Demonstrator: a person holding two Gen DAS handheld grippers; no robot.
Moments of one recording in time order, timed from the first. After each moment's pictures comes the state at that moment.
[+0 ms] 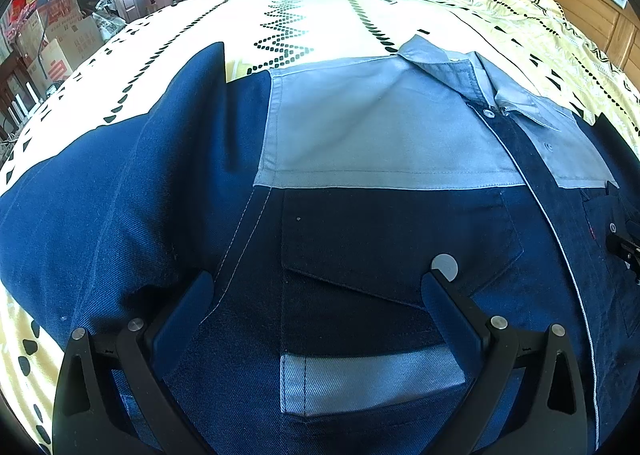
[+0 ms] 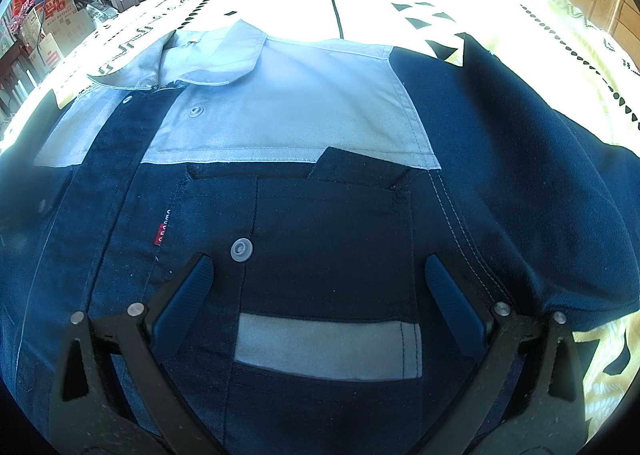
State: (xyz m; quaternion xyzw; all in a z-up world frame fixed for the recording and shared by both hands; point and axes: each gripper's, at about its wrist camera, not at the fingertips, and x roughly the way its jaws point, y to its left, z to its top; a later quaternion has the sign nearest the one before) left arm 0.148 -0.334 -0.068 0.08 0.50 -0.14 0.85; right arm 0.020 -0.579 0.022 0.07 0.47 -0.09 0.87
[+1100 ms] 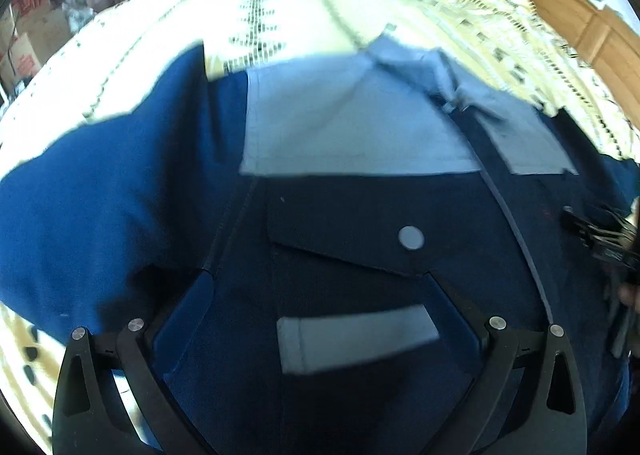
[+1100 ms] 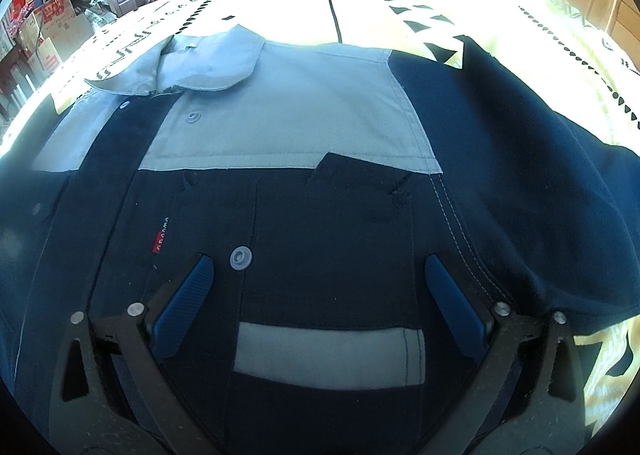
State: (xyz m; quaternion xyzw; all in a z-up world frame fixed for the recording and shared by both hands) left arm 0.137 -0.318 -0.036 0.07 0.51 -0.21 0.83; right arm 0.023 -0.579 0.020 0.07 0.47 -0.10 0.88
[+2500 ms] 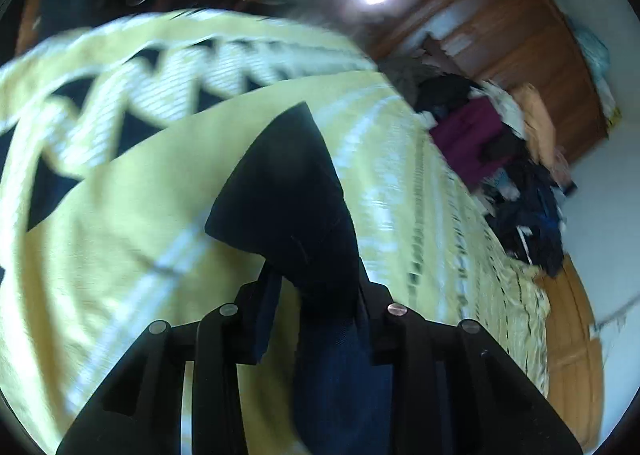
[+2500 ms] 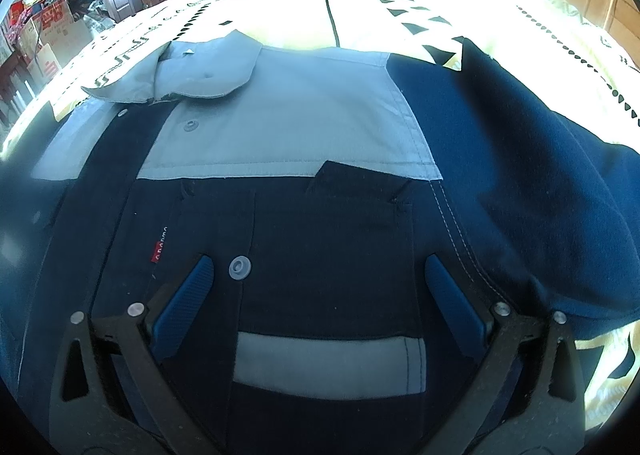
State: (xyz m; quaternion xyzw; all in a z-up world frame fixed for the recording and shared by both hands) left arm 0.275 0.072 -0.023 -0.34 0.39 -0.06 0.85; right arm 0.027 -0.582 0.021 0.08 0.46 -0.10 0.88
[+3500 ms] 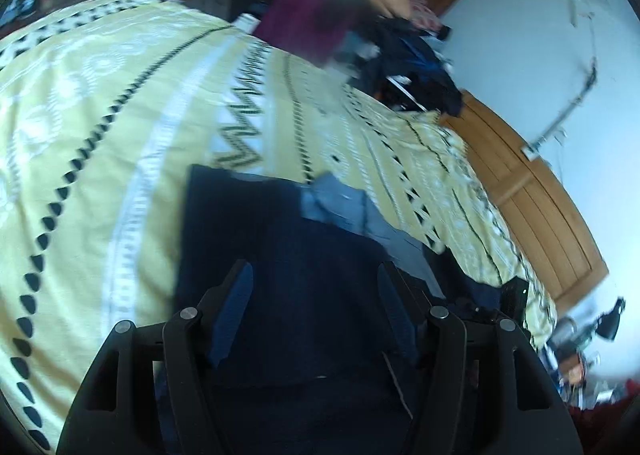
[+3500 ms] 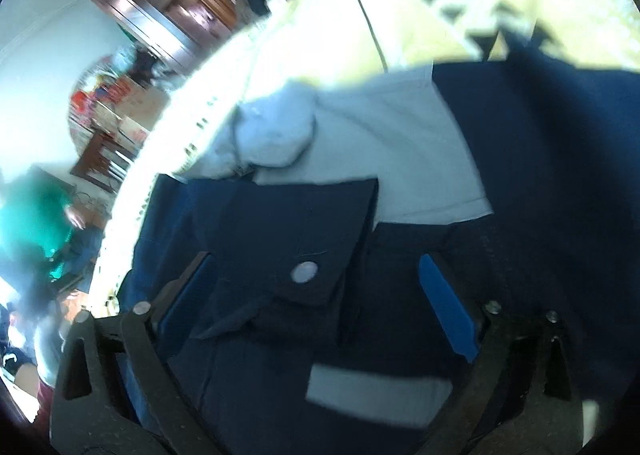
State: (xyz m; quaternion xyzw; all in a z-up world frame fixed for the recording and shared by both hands) left arm 0.163 -0.230 0.025 -0.21 0.43 -0.29 0.83; right arm 0.052 -0.626 0.036 0.28 0.43 0.07 0.85
